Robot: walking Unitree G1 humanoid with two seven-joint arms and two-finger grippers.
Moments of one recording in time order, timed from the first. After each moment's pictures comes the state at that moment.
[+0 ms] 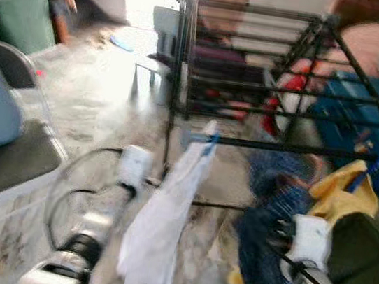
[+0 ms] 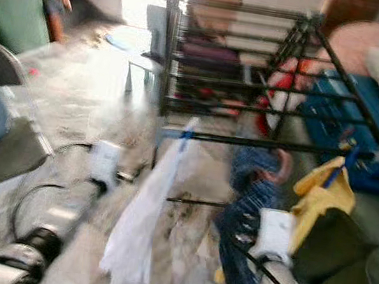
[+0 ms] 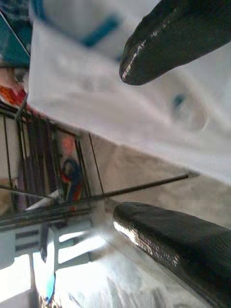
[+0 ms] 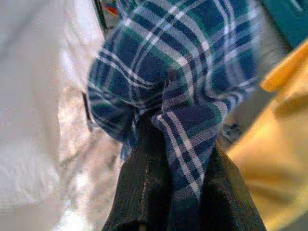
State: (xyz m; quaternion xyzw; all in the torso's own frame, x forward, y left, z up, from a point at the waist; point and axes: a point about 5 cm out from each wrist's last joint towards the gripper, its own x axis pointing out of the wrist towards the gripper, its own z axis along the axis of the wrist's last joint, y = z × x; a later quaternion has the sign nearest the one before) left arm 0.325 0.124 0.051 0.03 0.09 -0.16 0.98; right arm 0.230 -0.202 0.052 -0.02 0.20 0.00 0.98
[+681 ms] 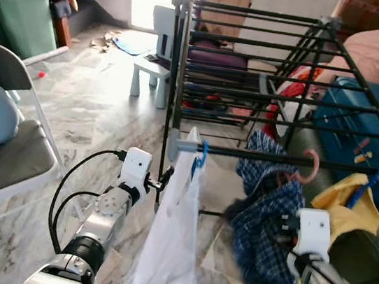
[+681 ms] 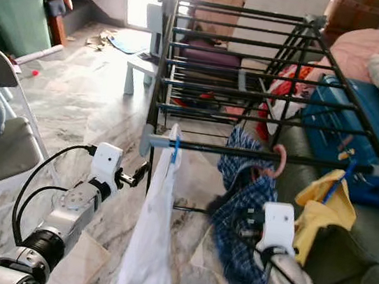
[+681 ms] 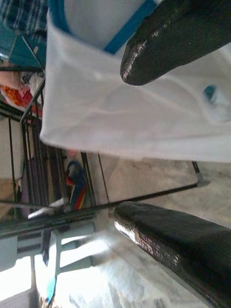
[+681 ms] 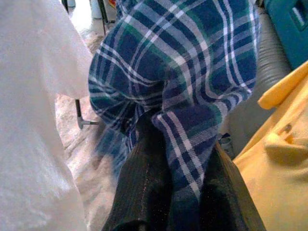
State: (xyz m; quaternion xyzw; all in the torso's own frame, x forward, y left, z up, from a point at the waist) left arm 0.323 0.114 0.049 0.03 0.09 -0.17 0.98; right arm 0.243 -0.212 0.062 -0.04 0.21 0.02 0.98
